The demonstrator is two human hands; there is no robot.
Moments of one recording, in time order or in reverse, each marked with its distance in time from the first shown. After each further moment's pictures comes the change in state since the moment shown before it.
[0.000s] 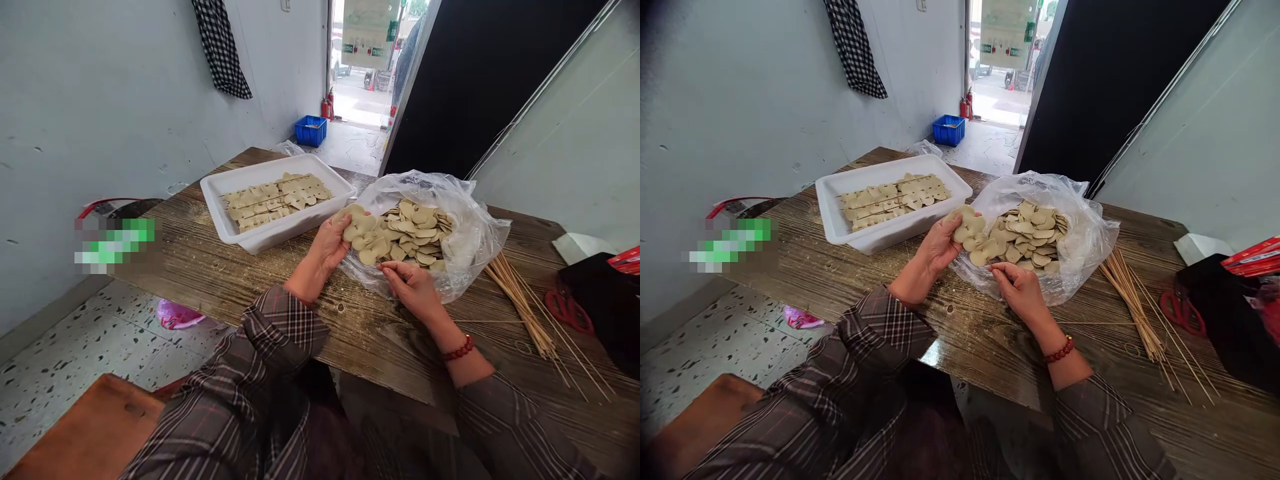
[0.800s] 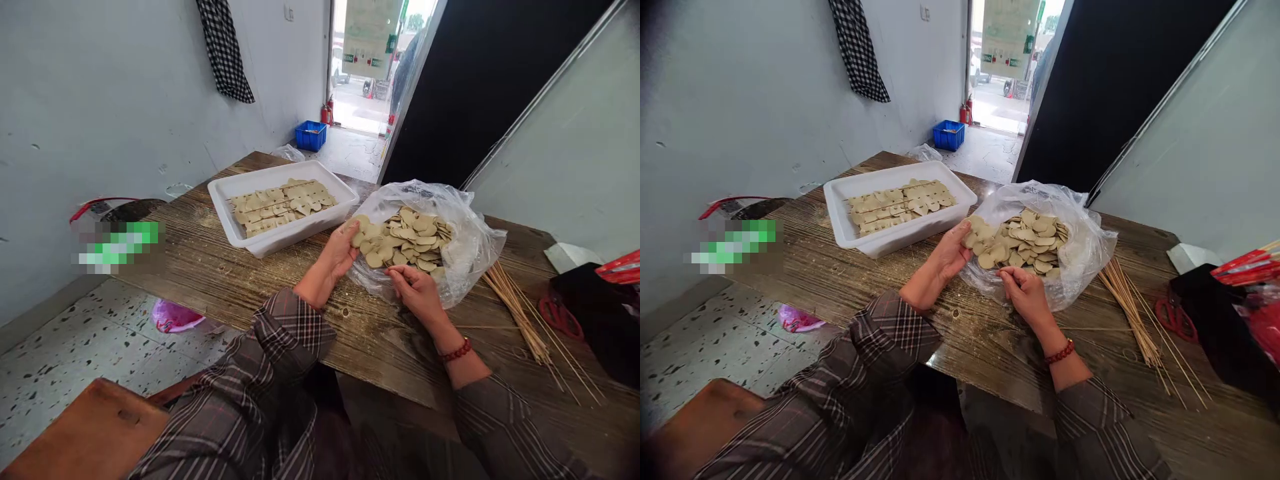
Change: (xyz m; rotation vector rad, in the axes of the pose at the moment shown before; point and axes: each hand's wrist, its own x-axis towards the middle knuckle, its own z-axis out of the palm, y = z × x) left_hand 0.002 -0.013 -0.004 -0.084 0.005 -0.048; right_hand 0.002 0.016 0.004 0.048 0.047 0.020
